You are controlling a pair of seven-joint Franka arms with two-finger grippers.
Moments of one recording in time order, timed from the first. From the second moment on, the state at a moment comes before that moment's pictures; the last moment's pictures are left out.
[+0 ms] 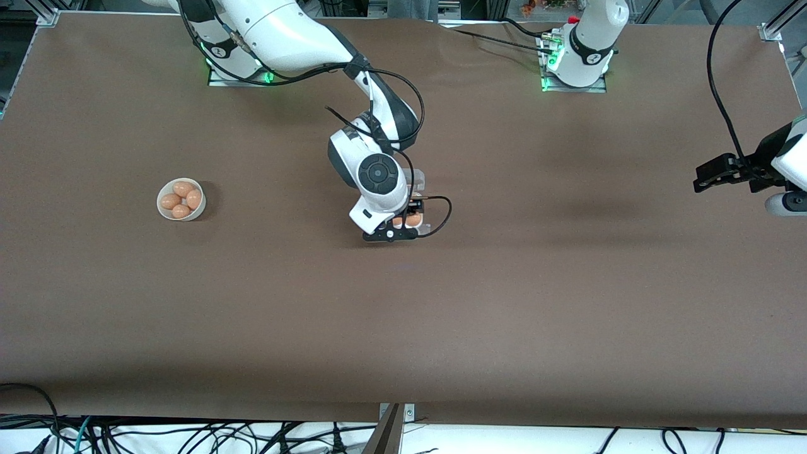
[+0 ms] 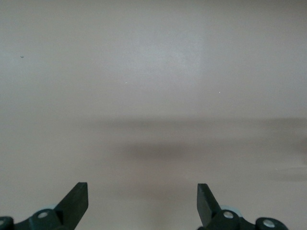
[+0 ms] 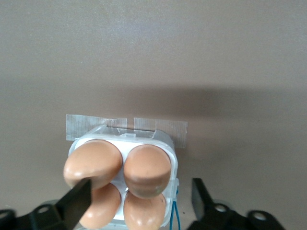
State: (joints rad) left arm -0.02 0.15 0.05 -1.47 0.01 1.55 0.01; right arm 0.79 0.84 -0.07 -1.32 0.20 2.07 0.58
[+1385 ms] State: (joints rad) left arm -0.03 0.24 -0.27 -1.48 -0.25 1.45 -0.35; right arm 0.60 0.65 -0.28 -1.28 0.20 1.84 0.28
